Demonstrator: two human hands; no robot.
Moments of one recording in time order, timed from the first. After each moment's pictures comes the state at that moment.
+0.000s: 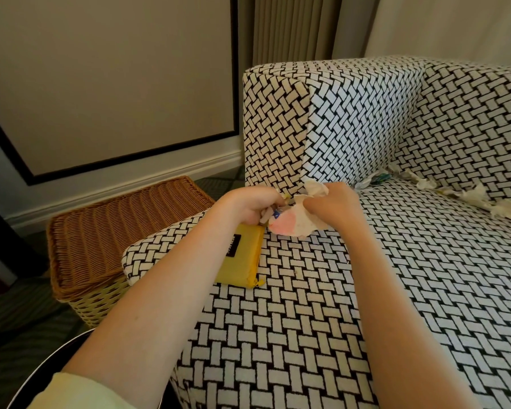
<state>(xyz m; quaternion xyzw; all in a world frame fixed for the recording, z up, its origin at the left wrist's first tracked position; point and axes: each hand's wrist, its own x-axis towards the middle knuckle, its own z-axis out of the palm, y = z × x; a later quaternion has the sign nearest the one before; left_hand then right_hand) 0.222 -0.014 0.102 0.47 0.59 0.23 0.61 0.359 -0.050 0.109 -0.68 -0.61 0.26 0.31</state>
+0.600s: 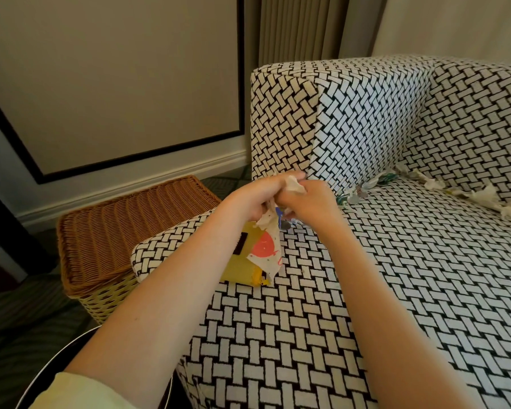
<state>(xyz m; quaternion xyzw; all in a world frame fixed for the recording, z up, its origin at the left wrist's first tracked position) 0.220 -0.016 0.109 0.46 0.55 0.33 0.61 0.320 -0.055 0.107 -0.58 -0.61 0.36 0.40</state>
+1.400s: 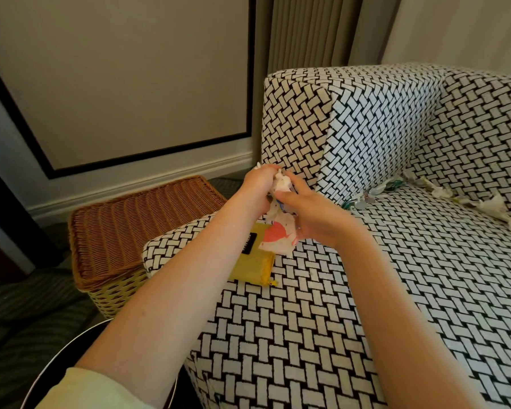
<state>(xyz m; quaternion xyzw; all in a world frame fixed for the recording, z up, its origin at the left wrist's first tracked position) 0.215 -0.010 0.123 0.31 0.58 0.50 0.56 0.311 -0.069 0.124 -0.47 -0.56 0.61 0.31</state>
